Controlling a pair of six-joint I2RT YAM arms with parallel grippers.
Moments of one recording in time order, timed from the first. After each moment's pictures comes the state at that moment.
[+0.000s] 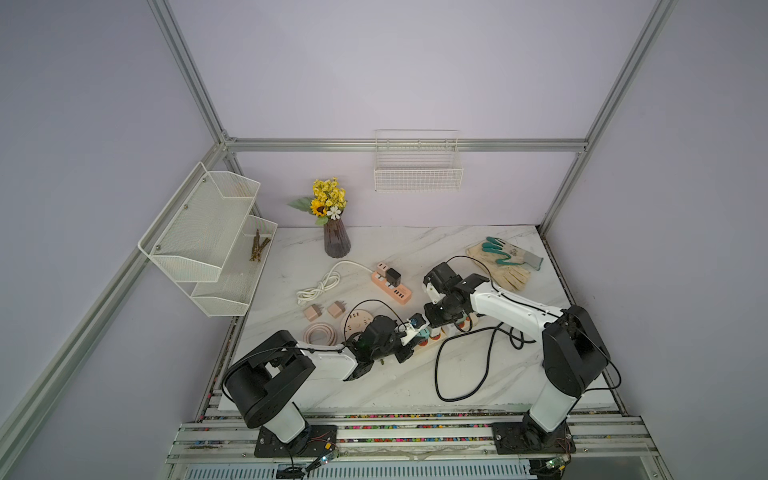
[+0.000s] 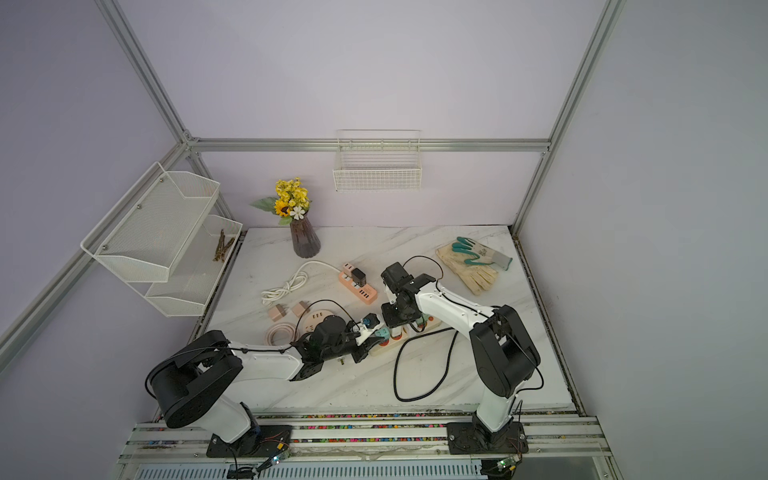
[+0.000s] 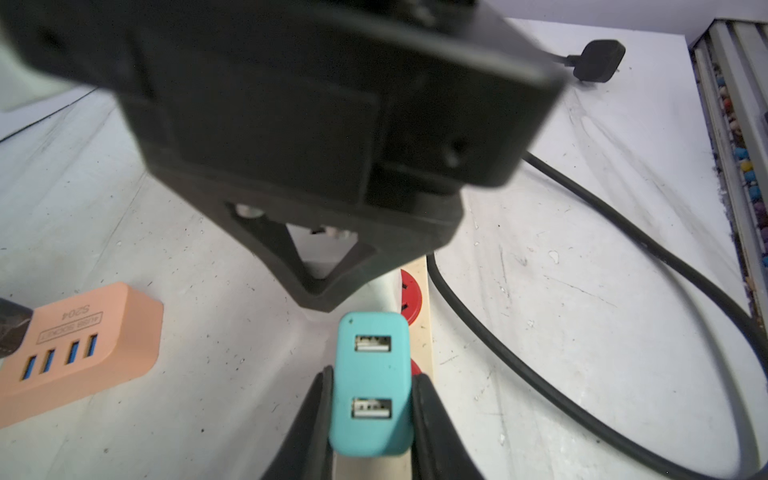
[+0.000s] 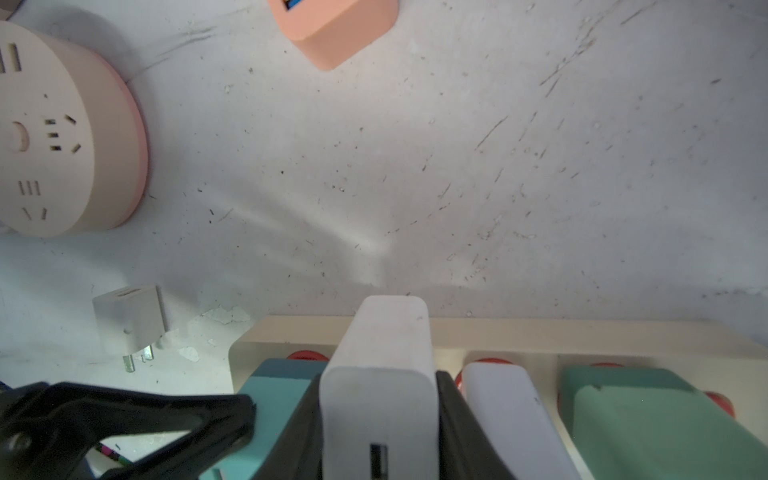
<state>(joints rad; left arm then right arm) -0.83 1.58 0.56 0.55 0.15 0.20 0.59 1.76 1.25 -0.76 -0.11 0.30</state>
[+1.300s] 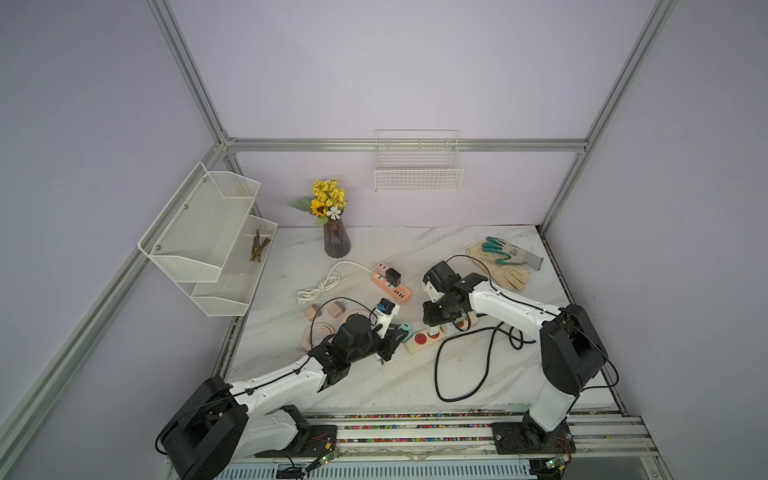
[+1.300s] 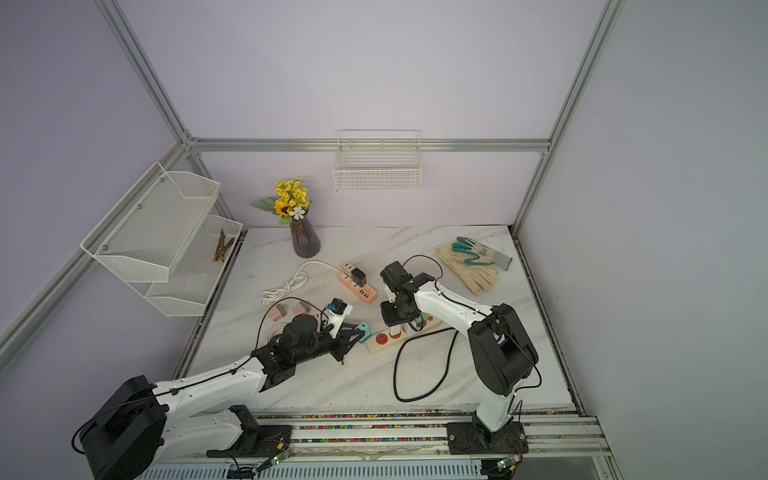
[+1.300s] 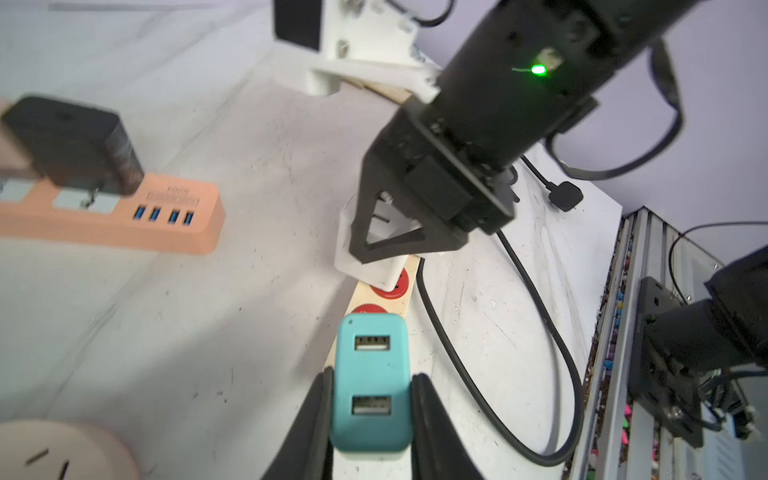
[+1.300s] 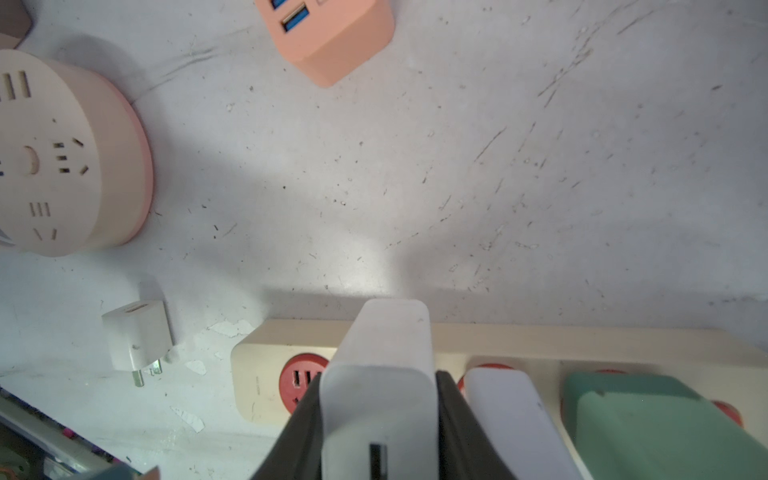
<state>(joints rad) -0.72 1.19 0.50 0.22 0.18 -0.31 0.59 1.78 1.27 -0.75 -0.11 0.33</state>
